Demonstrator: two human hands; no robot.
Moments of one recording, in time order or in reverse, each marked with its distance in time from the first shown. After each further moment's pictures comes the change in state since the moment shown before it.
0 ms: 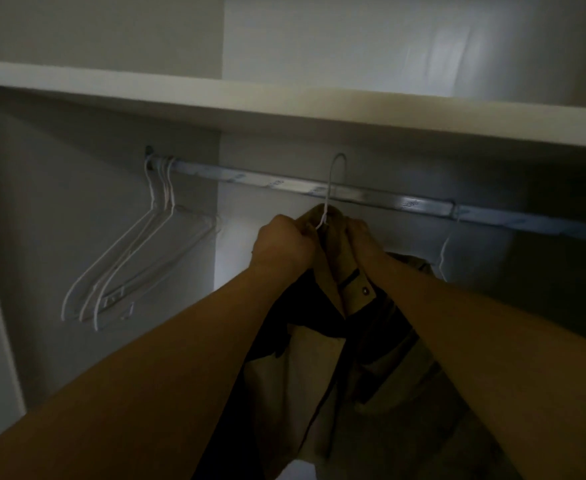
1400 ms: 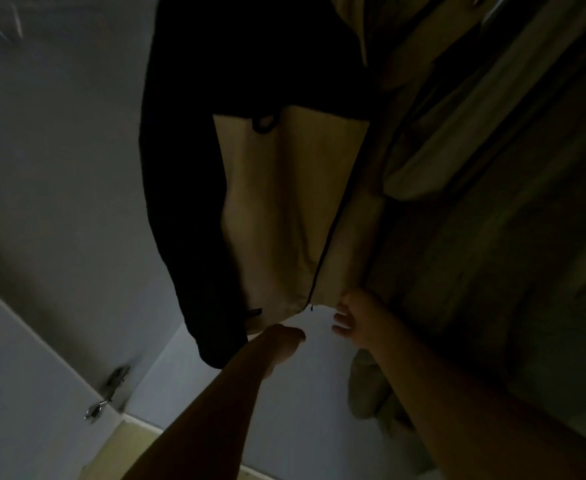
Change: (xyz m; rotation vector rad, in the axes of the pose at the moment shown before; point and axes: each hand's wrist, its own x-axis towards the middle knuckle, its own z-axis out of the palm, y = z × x) left_hand -0.210 -0.362 0.260 0.033 -0.691 -0.861; right_hand -0.240 0.300 0.256 0.808 -0.090 1.141
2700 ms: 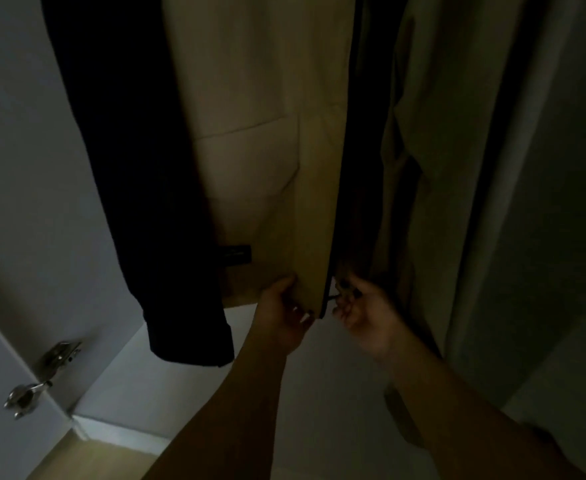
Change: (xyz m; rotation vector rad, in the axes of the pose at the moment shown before) left_hand 0.139 -0.138 0.108 -1.257 -0.221 0.319; right_hand 0.099 0.215 -0.046 0.456 -0.274 -0.289
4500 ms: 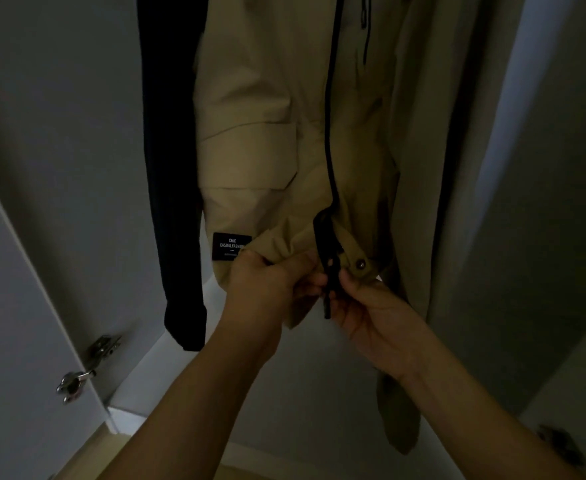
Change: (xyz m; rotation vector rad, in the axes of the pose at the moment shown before) left_hand -0.156 0.078 0.012 0.469 -0.184 0.607; right_hand -0.105 0.005 0.071 0.032 -0.471 -0.064
